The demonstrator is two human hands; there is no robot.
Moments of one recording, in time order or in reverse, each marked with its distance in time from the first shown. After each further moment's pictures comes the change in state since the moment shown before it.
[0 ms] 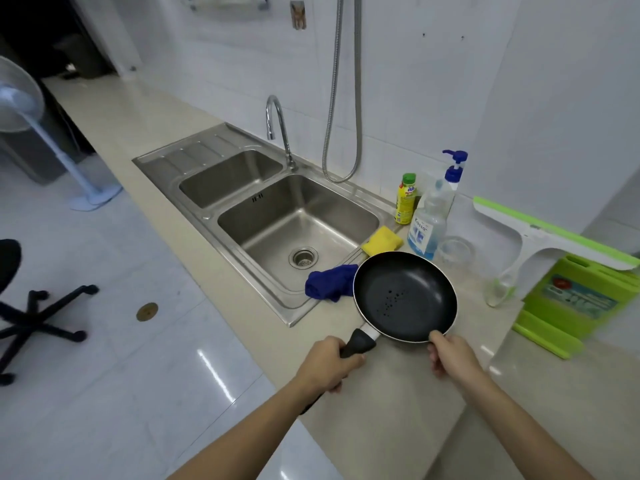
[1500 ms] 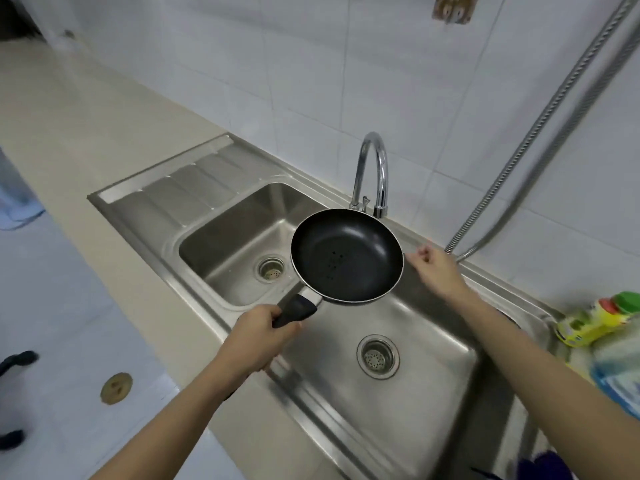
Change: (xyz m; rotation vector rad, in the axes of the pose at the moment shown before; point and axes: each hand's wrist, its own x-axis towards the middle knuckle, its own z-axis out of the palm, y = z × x) left_hand 0.277 -0.078 -0.474 -0.039 0.165 0.008; right_hand 0.297 -0.381 0.309 -0.293 0.154 -0.425
